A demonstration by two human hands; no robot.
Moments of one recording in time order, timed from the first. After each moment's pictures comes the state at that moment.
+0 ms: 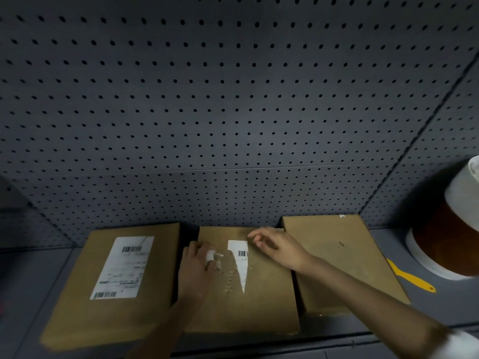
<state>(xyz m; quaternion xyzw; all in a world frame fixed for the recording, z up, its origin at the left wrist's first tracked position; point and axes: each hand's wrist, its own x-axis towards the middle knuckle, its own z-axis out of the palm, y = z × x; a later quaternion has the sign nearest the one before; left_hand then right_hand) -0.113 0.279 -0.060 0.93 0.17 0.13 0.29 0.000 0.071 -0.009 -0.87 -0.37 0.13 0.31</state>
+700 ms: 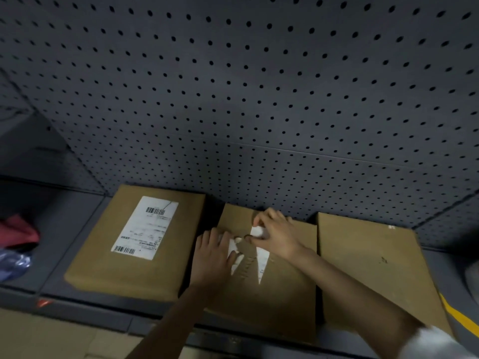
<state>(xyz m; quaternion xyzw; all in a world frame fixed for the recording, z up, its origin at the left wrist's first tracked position) -0.121 0.276 -0.090 0.97 0.16 0.15 0.05 0.024 0.142 -0.059 -0.90 -0.40 0.12 0.15</state>
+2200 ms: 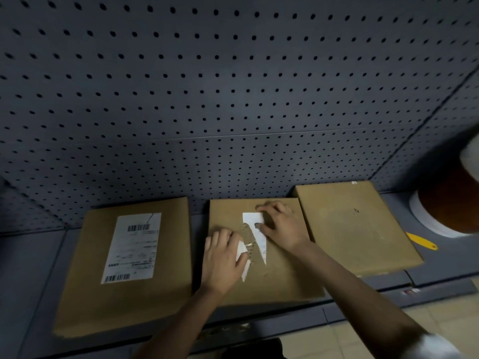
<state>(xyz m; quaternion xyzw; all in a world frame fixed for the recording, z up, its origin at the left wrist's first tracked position) -0.129 0.276 -0.078 0.98 0.02 0.13 0.15 -0.020 0.119 -0.055 -0.95 -0.21 0.09 0.19</state>
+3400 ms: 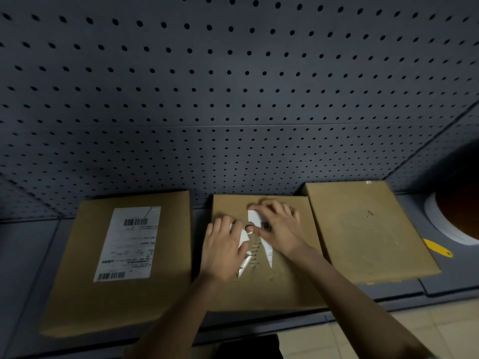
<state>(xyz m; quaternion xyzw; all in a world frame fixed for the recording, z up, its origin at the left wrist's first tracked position) -0.103 0.289 -0.087 0.98 0.00 0.14 0.12 -0.021 0.140 -0.068 -0.96 -0.25 0.05 0.14</state>
